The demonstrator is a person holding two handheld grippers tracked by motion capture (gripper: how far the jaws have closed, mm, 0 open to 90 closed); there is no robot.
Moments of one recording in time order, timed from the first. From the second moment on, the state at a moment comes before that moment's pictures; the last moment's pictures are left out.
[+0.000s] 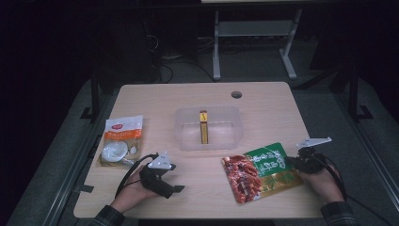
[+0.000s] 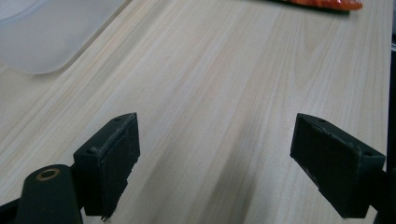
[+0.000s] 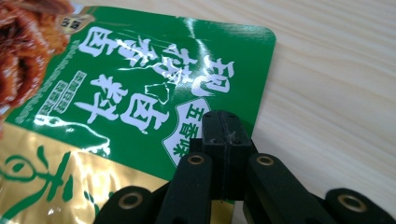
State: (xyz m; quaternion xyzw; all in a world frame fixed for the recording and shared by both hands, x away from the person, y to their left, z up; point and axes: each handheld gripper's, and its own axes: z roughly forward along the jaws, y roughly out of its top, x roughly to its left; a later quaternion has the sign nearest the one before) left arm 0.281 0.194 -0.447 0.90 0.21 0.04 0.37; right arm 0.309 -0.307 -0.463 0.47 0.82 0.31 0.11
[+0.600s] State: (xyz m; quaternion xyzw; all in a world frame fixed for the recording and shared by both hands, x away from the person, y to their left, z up) left arm 0.281 0.193 -0.448 0.90 0.22 0.04 0.37; right arm 0.304 -0.231 -0.462 0.38 0.86 0.32 0.06
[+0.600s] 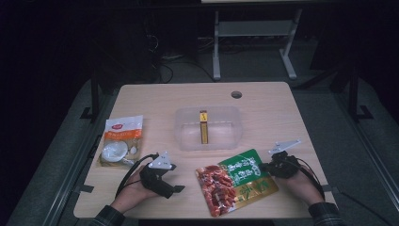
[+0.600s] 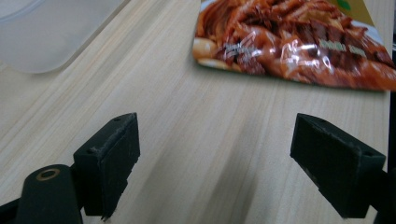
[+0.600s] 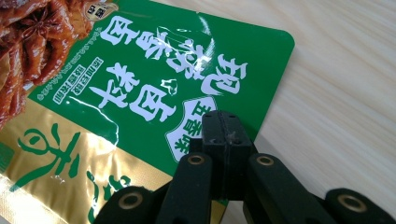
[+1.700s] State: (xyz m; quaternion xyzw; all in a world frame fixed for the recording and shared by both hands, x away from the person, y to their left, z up) left arm 0.276 0.132 -0.458 0.90 0.22 0.03 0.37; right arm 0.290 -0.165 -0.454 0.31 0.88 0.35 0.04
